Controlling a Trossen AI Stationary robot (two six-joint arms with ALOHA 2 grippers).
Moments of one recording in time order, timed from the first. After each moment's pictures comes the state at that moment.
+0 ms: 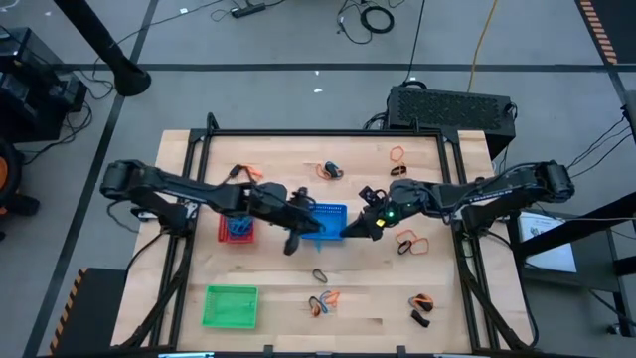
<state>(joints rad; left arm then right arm) -0.06 1.46 0.92 0.12 0.16 -0.14 0.06 1.27 0.76 0.26 -0.29 1.12</state>
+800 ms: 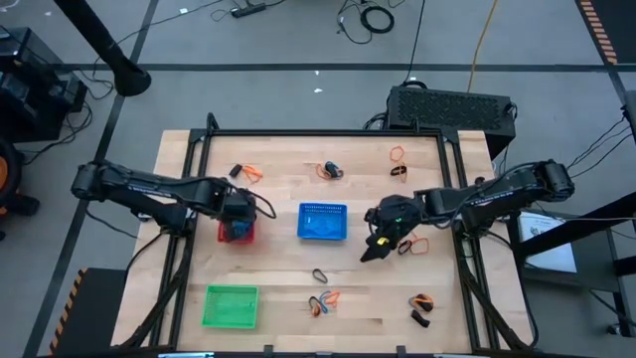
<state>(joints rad) -0.06 1.19 0.83 -1.14 -0.21 -0.41 0.13 1.27 0.76 -0.17 -0.44 1.18</state>
